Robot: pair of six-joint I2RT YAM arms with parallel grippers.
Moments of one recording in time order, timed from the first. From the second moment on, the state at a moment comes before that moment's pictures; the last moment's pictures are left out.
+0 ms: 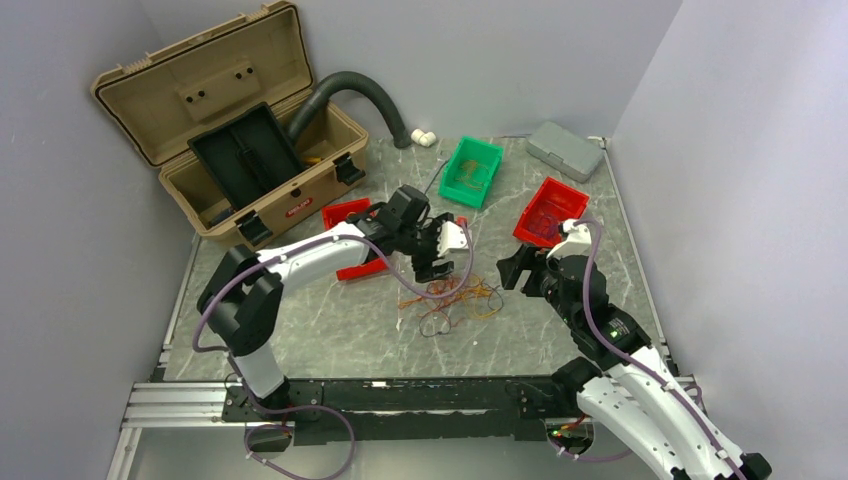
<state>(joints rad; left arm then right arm) -0.77 1.70 1.24 -0.29 0.53 0.65 0.53 0.55 0.59 -0.43 0.20 0.51</state>
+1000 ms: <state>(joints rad) -0.86 2.00 1.51 -0.42 0.62 0.79 0.53 0.52 0.62 -0.46 0.21 0.48</state>
